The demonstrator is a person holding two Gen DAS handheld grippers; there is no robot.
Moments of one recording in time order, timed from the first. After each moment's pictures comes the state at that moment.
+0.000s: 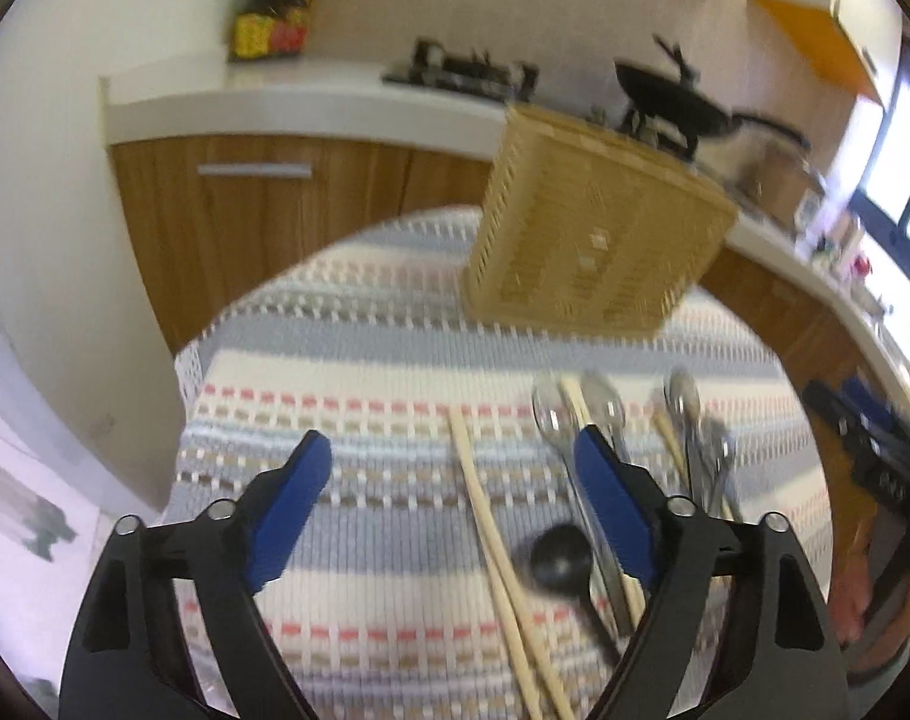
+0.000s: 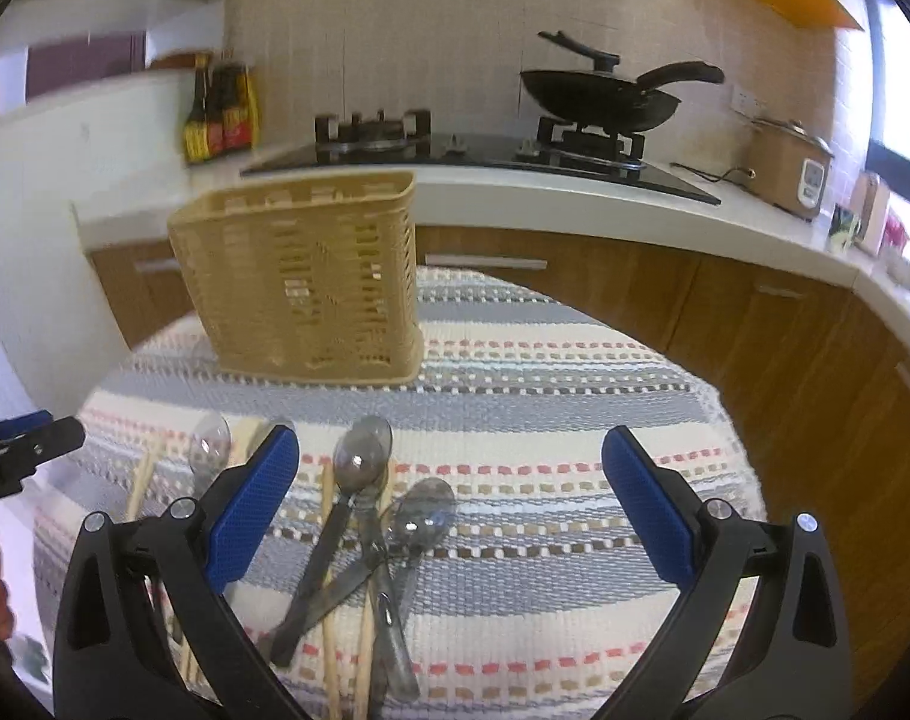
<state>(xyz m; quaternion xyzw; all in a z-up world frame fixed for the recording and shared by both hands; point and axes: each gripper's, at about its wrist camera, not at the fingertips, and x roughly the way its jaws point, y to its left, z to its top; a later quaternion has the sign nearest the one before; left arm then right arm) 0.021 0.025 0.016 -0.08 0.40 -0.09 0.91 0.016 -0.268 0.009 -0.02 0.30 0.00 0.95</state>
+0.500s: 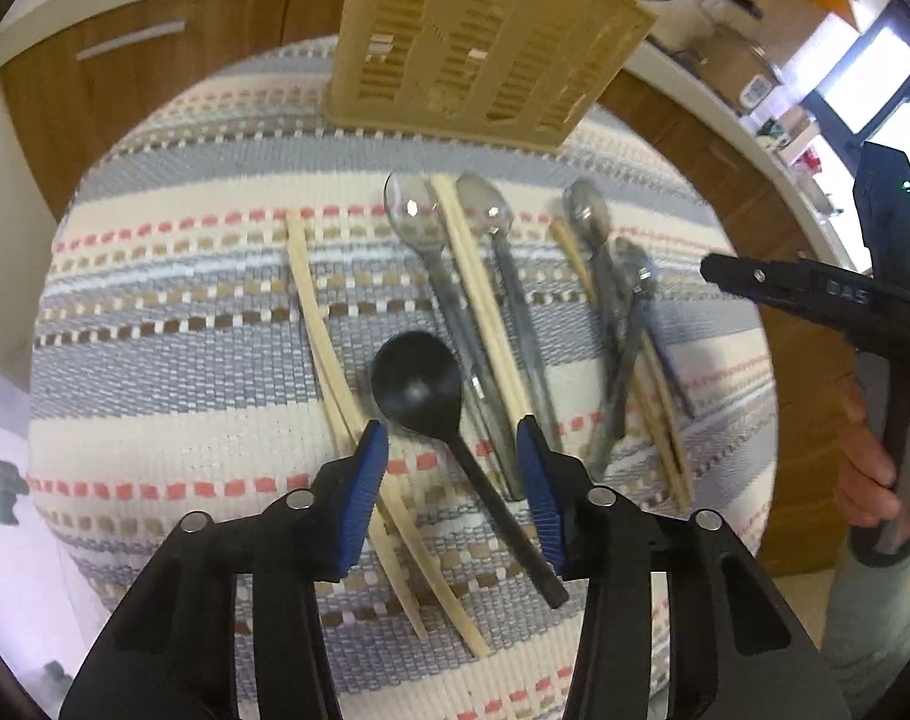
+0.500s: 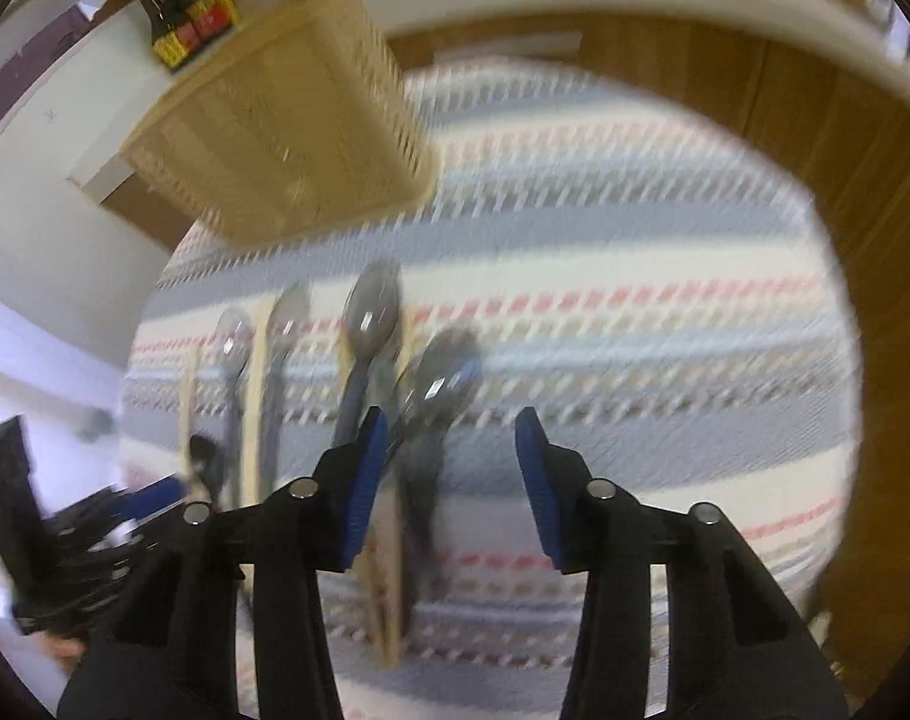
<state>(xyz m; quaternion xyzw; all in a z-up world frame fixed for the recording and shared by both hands) 0.015 -0.024 -0.038 -0.08 0.53 -0.18 0.82 0.063 -0.307 -0.033 0.13 0.55 0.10 0.82</state>
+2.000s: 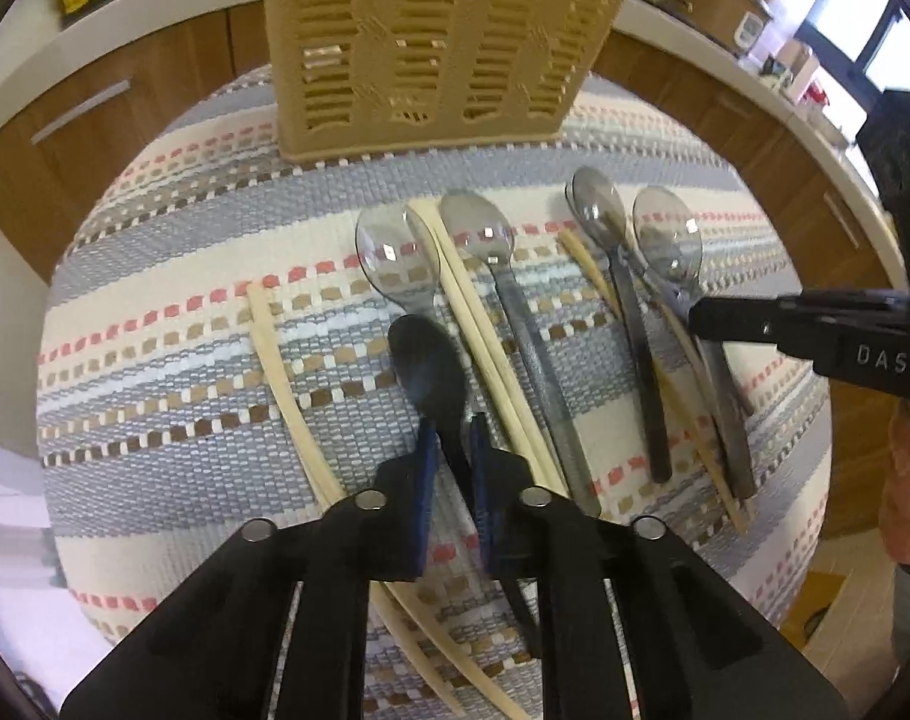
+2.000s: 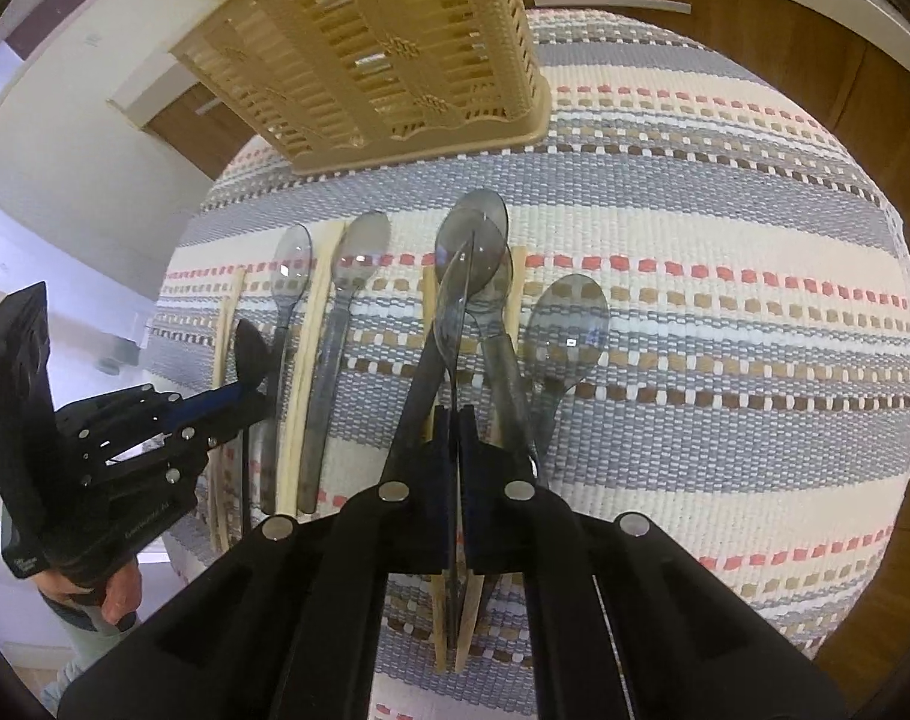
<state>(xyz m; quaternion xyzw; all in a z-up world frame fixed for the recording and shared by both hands) 0.062 -0.060 -0.033 0.00 0.52 -0.20 0.83 0.072 -0.251 -0.043 0.07 0.56 0.17 0.81</state>
